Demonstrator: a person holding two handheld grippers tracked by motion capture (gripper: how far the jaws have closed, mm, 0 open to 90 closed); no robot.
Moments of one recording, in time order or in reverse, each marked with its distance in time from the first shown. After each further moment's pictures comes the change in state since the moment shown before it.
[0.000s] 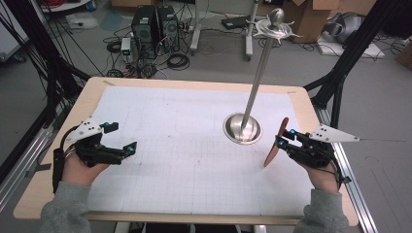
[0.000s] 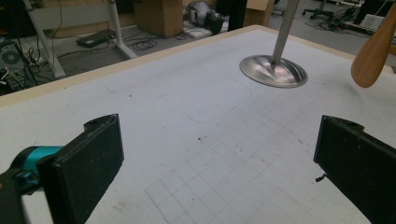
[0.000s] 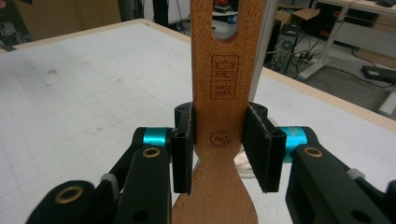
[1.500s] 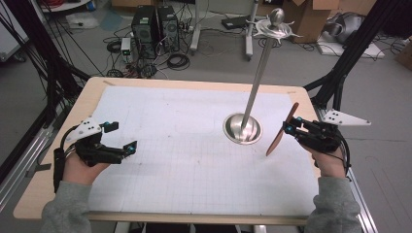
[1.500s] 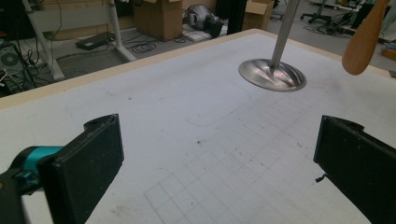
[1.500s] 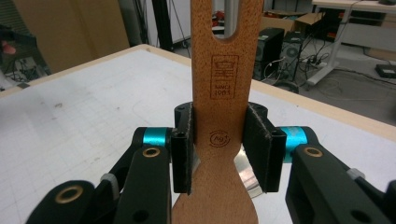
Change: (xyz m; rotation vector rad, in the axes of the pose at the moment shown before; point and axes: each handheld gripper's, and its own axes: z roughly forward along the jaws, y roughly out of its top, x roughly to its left) left arm 0.001 0.000 0.001 -0.014 -0.005 -0.006; right arm -0.039 0.016 0.001 -0.059 0.043 0.099
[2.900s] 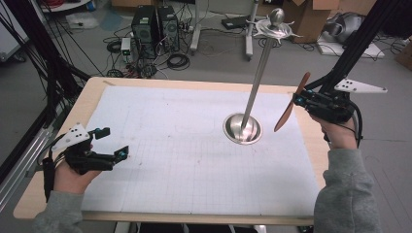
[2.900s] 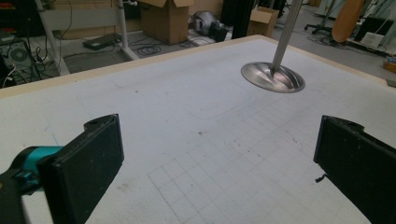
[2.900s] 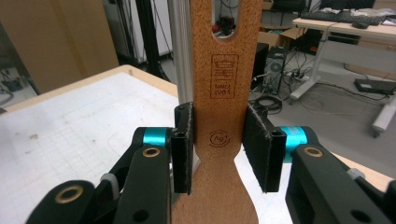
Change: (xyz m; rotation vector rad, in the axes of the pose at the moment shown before) left arm -0.001 -0.012 -0.025 -0.029 0.027 -0.040; right arm -0.036 0.064 0.004 -0.022 -0.040 -0.019
